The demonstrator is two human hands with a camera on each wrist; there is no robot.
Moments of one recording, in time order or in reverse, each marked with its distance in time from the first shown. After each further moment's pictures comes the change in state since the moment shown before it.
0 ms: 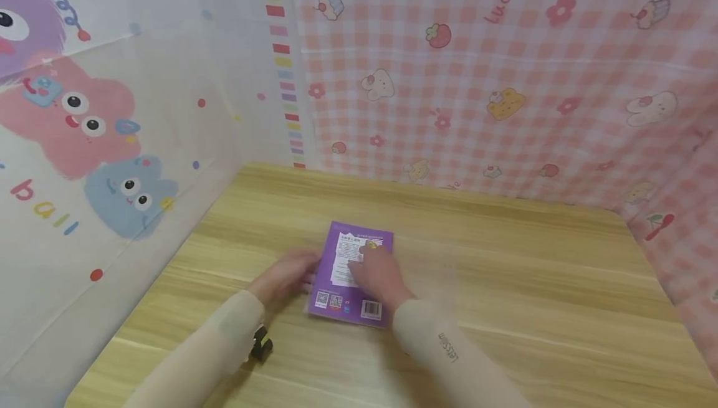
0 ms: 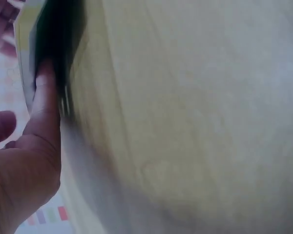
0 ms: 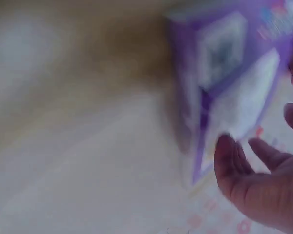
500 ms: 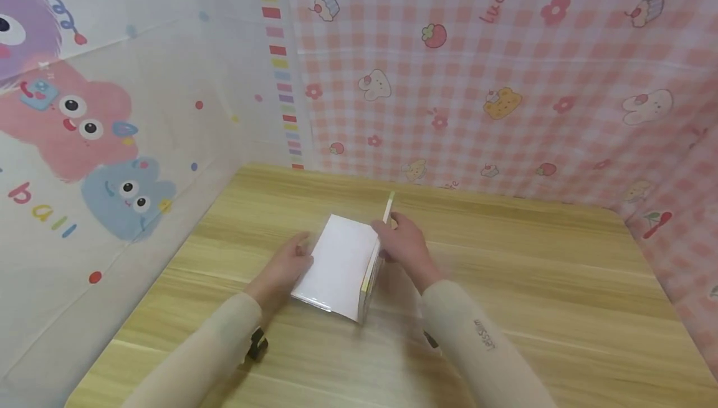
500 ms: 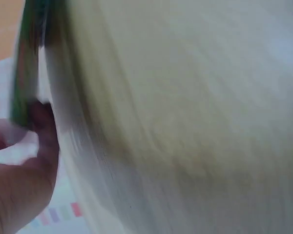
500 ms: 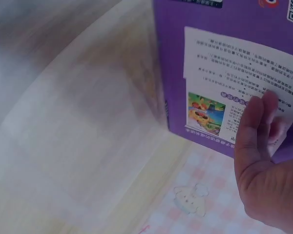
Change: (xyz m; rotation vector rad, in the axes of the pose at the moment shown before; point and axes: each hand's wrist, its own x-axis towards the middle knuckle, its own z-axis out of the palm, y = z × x) left_hand -0.002 0.005 -0.004 0.432 0.198 0.295; right_hand 0.005 0.015 -0.069 0.603 0.042 0.204
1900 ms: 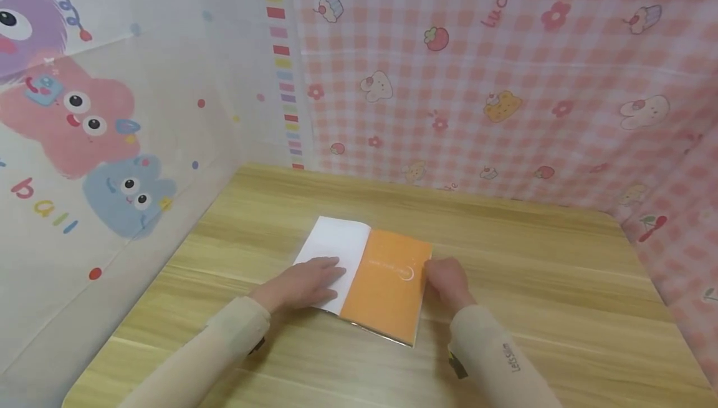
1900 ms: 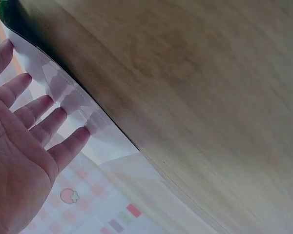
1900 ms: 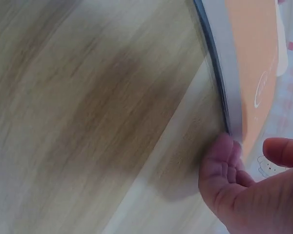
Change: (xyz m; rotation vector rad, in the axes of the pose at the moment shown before) left_hand -0.019 0.014 0.012 0.929 -0.431 0.429; right_hand -0.013 0.086 -0.039 0.003 0.151 0.247
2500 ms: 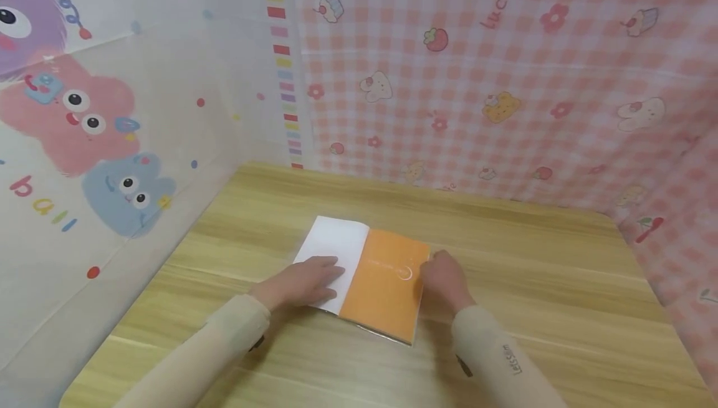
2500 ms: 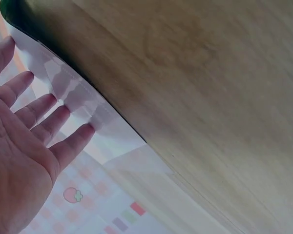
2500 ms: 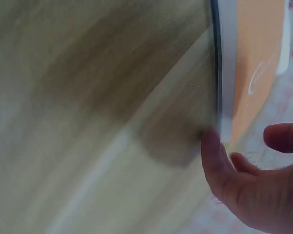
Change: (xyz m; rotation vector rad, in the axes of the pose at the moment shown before) left_hand 0.006 0.000 0.000 0.018 -0.018 -0.014; right_hand -0.010 -0.013 -0.001 -0.414 -0.005 -0.280
